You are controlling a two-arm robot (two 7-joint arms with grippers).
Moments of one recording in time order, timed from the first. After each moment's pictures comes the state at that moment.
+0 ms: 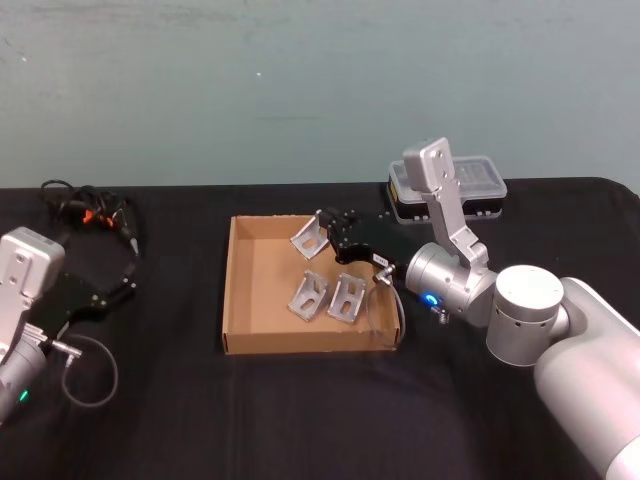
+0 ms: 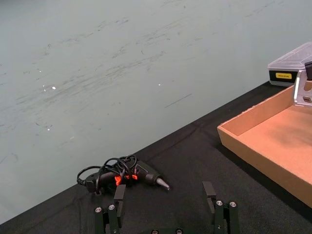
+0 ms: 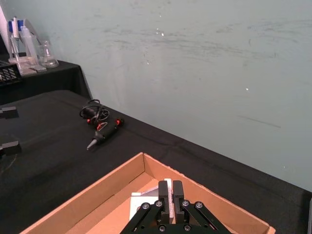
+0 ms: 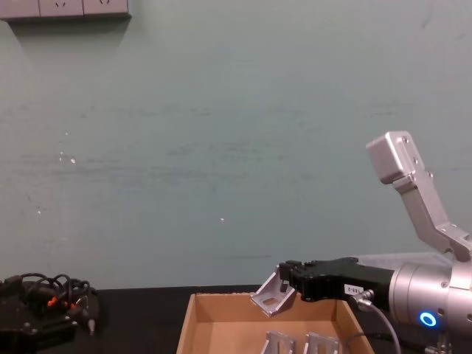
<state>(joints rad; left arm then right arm) -0.20 0.60 0.45 -1.41 -0.25 -0.12 0.03 0.59 0.17 -0.43 -0.91 0.30 -0.07 0.49</state>
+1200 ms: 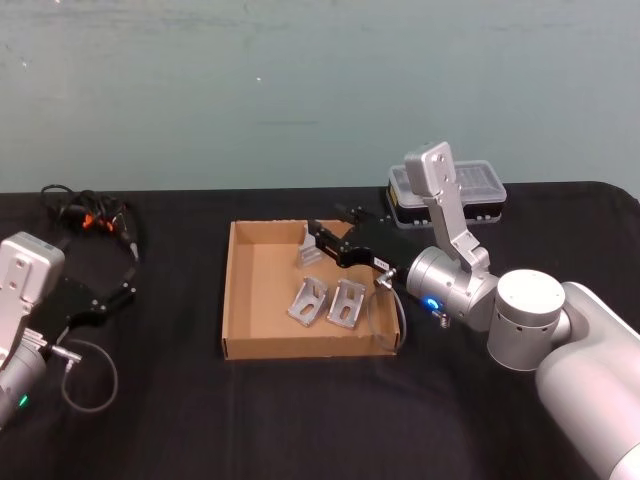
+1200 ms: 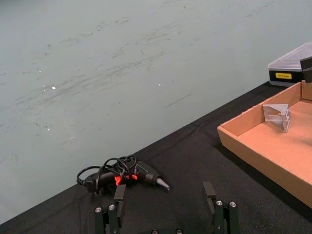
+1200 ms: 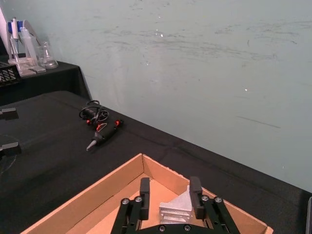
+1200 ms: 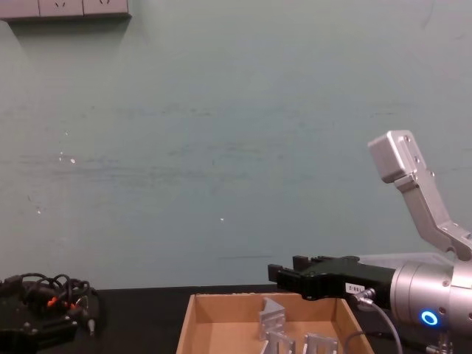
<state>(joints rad) -0.20 0.60 0.45 -1.41 -0.25 -0.12 0.03 0.59 0.18 -0.43 -0.92 0.31 -0.07 0.49</state>
